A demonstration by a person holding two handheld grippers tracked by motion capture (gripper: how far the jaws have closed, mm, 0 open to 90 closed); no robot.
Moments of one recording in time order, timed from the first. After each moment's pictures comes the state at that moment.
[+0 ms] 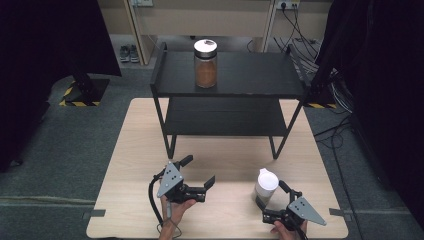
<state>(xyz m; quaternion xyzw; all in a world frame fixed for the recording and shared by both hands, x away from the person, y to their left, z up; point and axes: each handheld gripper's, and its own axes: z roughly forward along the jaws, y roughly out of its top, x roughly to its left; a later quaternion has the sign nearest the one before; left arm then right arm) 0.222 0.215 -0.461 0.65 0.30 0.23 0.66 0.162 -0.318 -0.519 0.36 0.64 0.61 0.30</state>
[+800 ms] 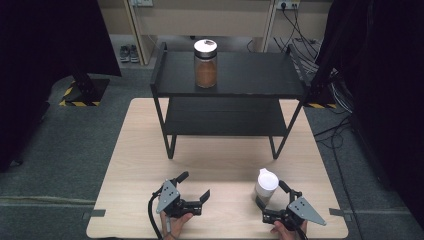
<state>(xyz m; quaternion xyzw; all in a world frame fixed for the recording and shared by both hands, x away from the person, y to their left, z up) 0.197 0.219 -0.518 0.63 0.34 0.23 0.65 0.162 -0.318 -0.519 0.36 0.64 0.61 0.30</state>
